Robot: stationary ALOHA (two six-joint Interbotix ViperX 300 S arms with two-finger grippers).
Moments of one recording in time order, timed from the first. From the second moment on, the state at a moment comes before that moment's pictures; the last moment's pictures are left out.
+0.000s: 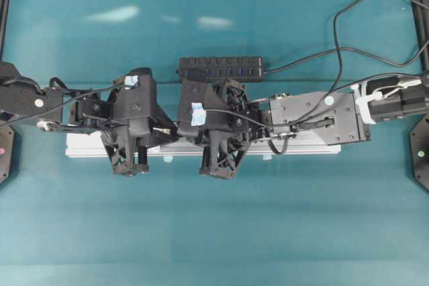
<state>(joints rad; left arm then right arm) 0.05 -0.15 0.80 0.01 0.04 -0.01 0.00 0.19 0.35 -0.22 0.32 0.32</state>
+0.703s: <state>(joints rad) 0.05 -0.36 0.90 0.01 0.08 -0.04 0.00 0.24 0.30 -0.21 0.44 0.32</state>
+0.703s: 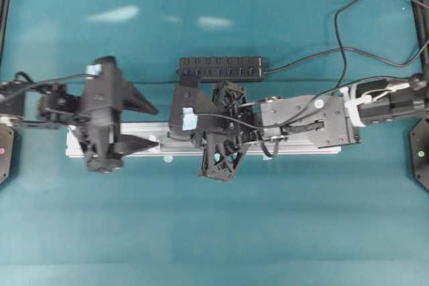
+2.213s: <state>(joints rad) 0.07 -0.69 1.06 0.01 0.28 -0.10 0.03 0.44 0.04 -0.20 0.64 0.29</state>
